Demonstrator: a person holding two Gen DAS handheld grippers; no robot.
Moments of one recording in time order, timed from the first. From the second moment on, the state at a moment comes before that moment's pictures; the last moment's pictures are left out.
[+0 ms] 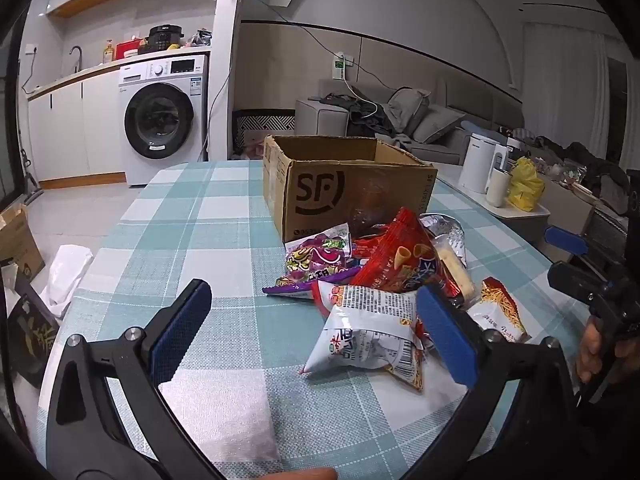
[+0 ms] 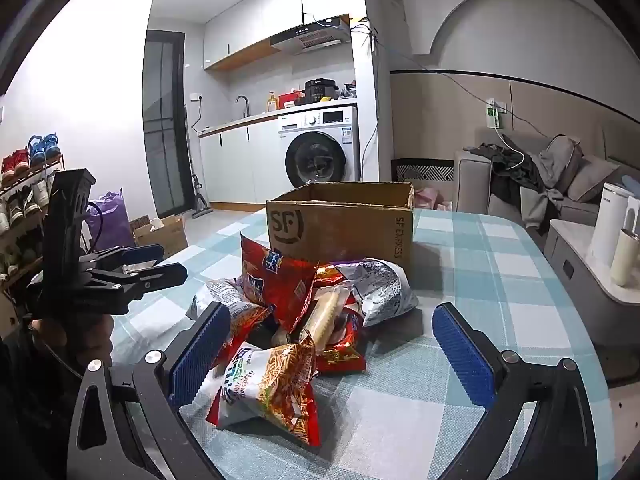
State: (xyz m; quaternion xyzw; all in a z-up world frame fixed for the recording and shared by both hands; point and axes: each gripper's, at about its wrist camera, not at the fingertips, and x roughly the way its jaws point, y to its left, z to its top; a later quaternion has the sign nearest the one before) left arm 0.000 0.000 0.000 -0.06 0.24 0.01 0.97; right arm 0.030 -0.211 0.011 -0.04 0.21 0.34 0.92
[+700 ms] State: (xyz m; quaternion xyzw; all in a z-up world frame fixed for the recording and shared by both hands) left arm -0.001 -0.004 0.002 -0.05 0.24 0.01 0.97; right arm 0.032 -0.210 0.007 -0.04 0.21 0.34 0.91
